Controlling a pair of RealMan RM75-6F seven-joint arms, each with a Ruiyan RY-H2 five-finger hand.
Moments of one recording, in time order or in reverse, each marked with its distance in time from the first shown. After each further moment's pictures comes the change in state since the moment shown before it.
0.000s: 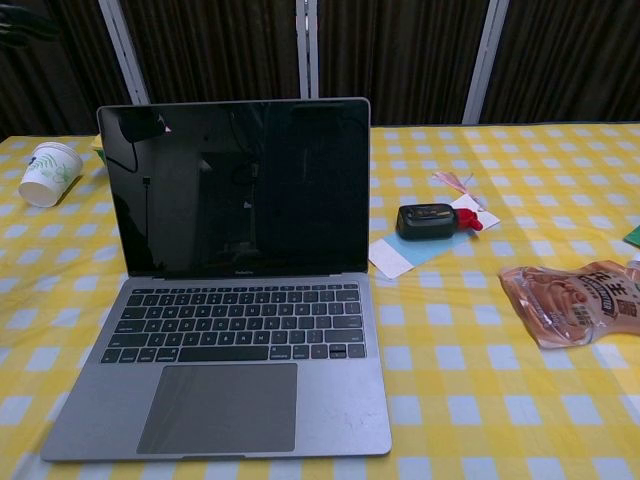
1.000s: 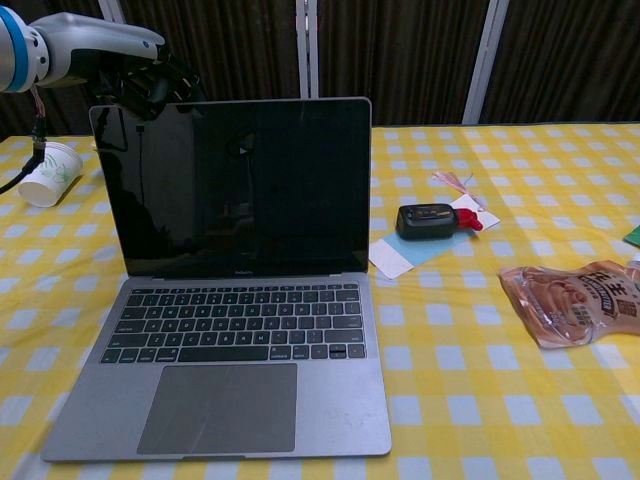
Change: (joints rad) left arm -0.470 -0.146 -0.054 0.212 -0.561 -0.380 0.127; right arm 0.025 -0.003 0.044 0.020 0.122 -0.057 0.017
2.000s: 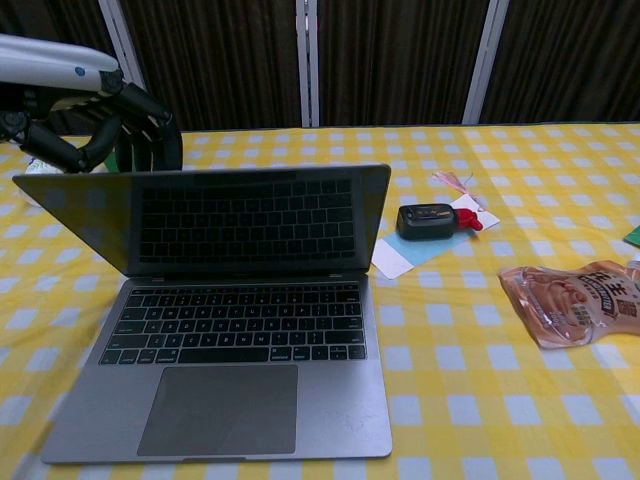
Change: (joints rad) left arm 0.201 0.200 0.116 -0.298 0.562 0.054 -0.246; right arm -0.012 0.004 -0.010 -0.013 -0.029 0.031 -0.011
